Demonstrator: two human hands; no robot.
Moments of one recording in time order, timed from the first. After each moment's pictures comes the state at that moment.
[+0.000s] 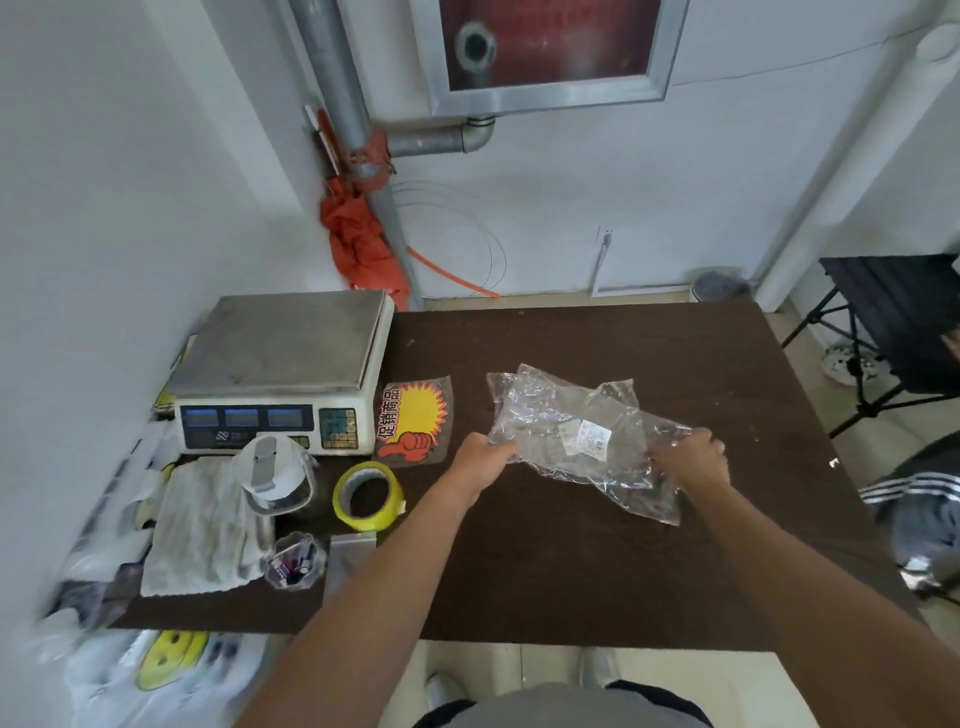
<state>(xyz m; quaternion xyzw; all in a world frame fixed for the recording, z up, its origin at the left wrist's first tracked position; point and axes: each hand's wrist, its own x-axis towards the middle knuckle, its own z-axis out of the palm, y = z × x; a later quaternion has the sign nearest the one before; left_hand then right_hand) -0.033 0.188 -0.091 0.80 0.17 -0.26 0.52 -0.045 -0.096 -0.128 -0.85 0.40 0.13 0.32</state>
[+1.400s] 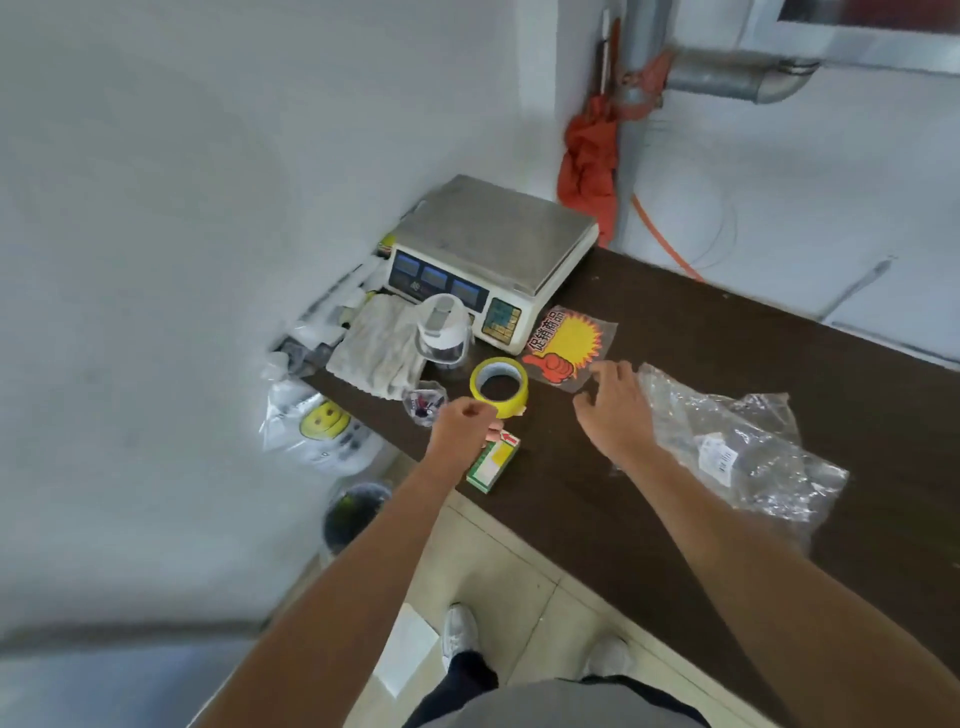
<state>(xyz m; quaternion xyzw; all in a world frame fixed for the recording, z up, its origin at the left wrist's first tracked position) -0.169 0.303 -0.077 0.70 0.40 0.00 0.59 -0.056 0.125 -0.080 -0.93 -0.18 0.07 0.30</state>
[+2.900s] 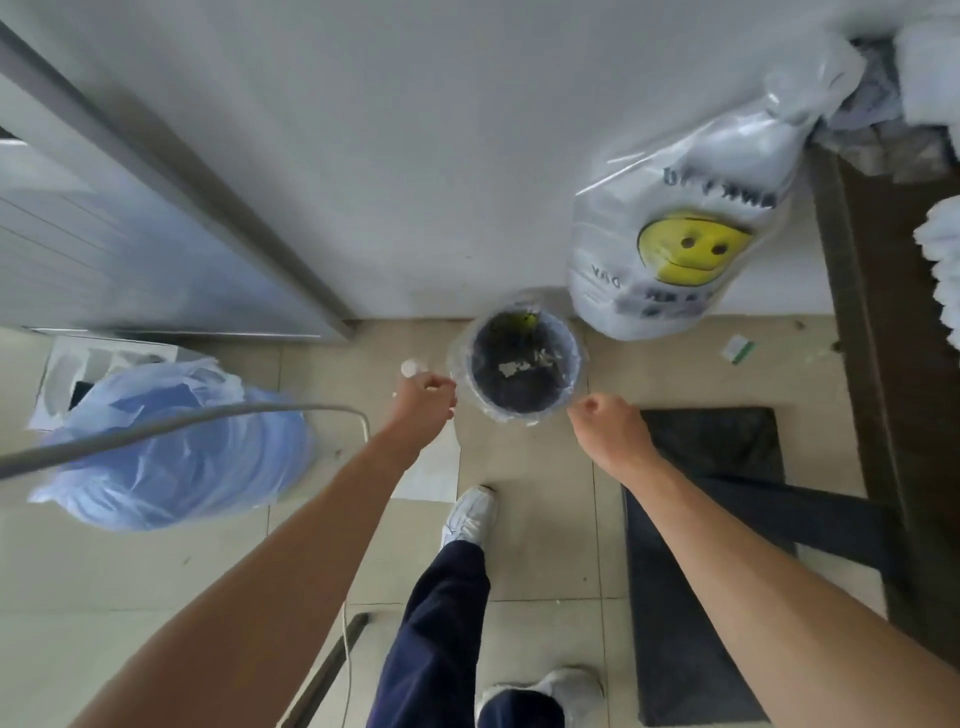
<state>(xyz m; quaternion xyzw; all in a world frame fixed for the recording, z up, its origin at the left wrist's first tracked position) -0.493 0.546 -0.416 0.35 0.73 0.12 0.58 -0.263 0.502 -0.407 -0.79 -0.44 0.42 0.03</state>
